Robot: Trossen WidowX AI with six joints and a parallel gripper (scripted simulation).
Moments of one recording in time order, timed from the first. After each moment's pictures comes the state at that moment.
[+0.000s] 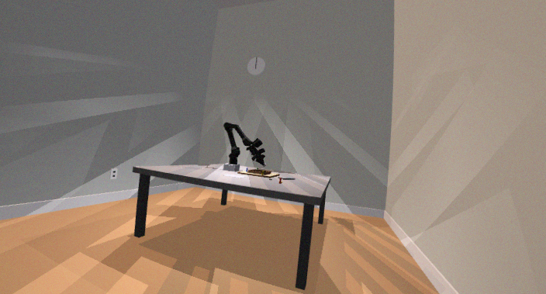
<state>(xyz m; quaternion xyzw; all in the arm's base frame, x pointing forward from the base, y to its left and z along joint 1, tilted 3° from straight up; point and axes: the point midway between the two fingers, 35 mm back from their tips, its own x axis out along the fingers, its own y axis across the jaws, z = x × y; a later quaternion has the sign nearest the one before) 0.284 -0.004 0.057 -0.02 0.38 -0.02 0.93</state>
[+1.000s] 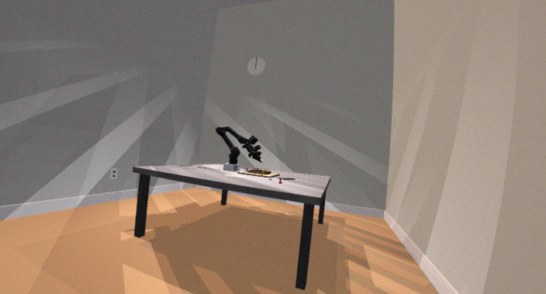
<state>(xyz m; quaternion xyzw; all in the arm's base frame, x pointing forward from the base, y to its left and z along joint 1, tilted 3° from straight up) 0.249 -0.002 0.083 -0.02 0.34 -0.02 0.94</state>
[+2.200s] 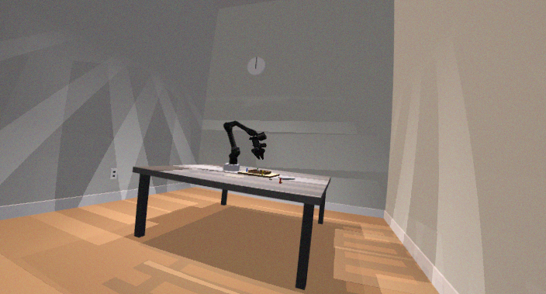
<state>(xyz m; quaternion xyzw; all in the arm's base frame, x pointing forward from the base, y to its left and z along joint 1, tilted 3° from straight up) 0.260 -0.001 0.107 -0.02 0.53 -0.03 0.85</state>
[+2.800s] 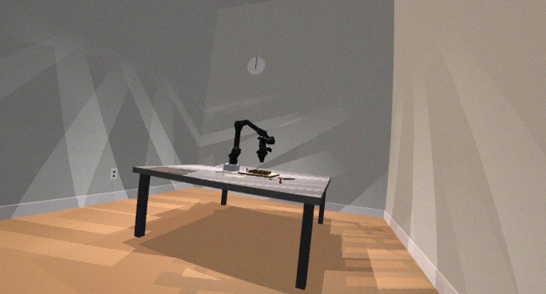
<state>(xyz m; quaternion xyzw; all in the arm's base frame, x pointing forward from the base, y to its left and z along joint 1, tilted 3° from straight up) 0.289 -0.026 0.089 -0.07 0.67 0.02 0.74</state>
